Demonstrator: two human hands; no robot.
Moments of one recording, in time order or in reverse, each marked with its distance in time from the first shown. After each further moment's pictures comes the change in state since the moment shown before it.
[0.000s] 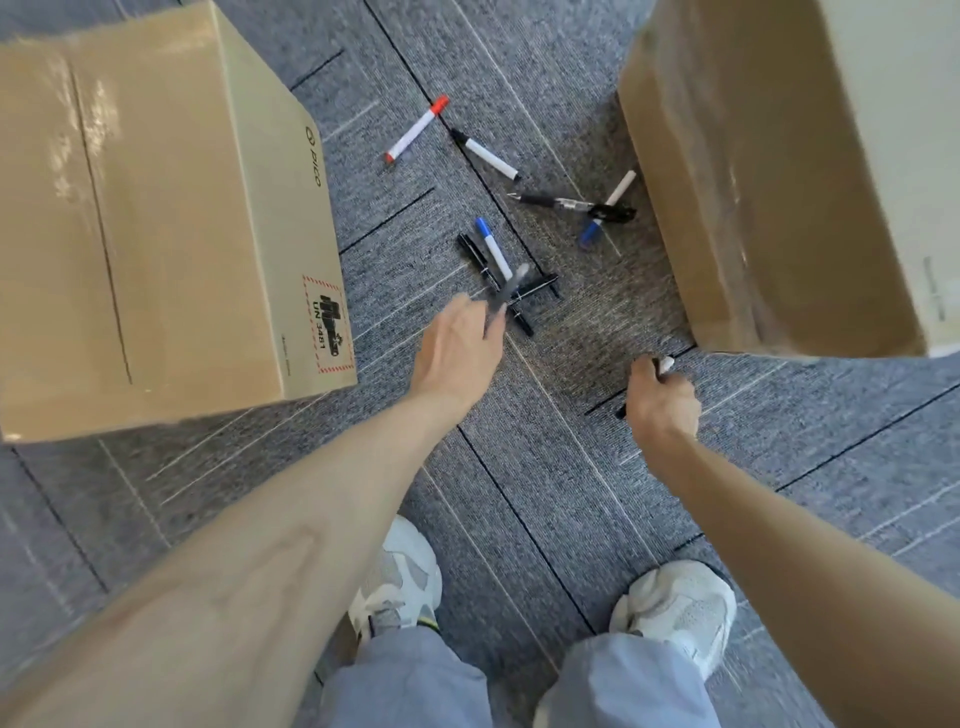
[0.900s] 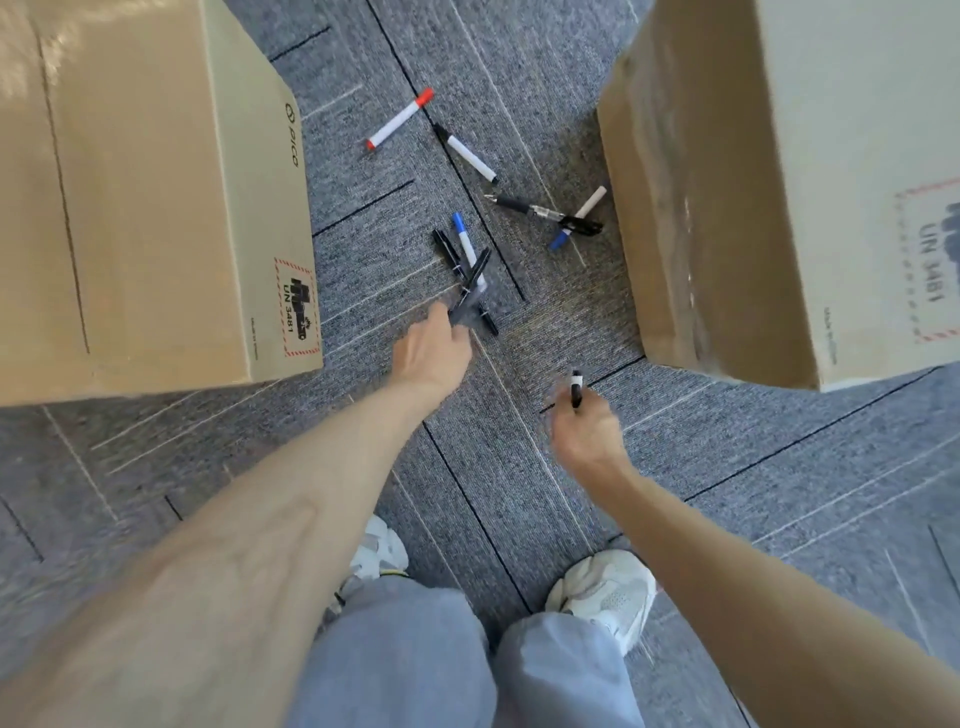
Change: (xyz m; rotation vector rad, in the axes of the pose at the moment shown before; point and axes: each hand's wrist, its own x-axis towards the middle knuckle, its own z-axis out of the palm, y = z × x) left_hand 0.001 0.003 0.012 -0.132 -0.187 -0.306; right_hand -0.038 0.006 -0.011 -0.143 -0.295 -0.264
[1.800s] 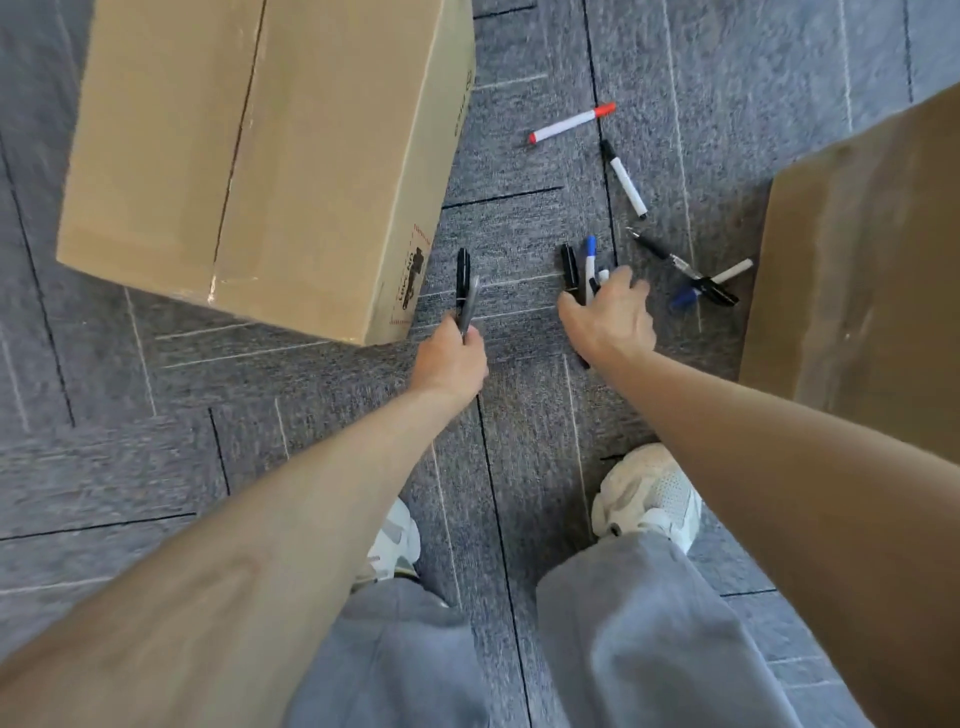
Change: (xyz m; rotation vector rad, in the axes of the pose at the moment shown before) left_hand -0.015 -0.046 -0.043 -0.520 0.115 -0.345; right_hand 0.073 -0.142 0.053 -0.641 0.138 -0.304
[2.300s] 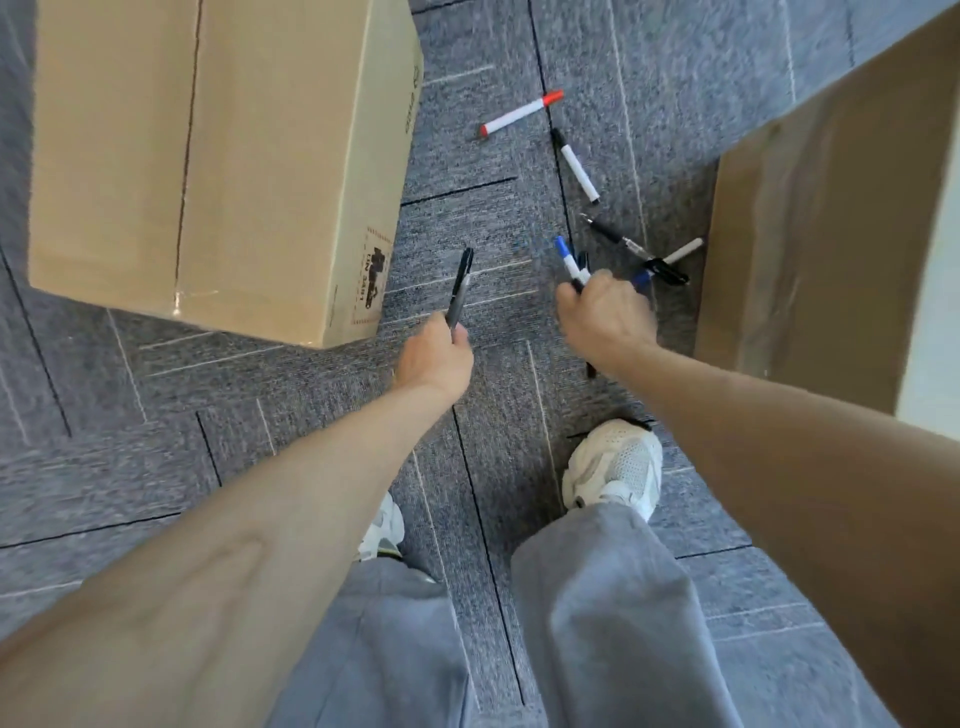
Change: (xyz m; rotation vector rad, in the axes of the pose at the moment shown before) left_hand -0.012 0.015 0.017 0.319 0.062 0.041; right_hand -0.008 0.027 -0.040 -0.162 -0.042 -0.147
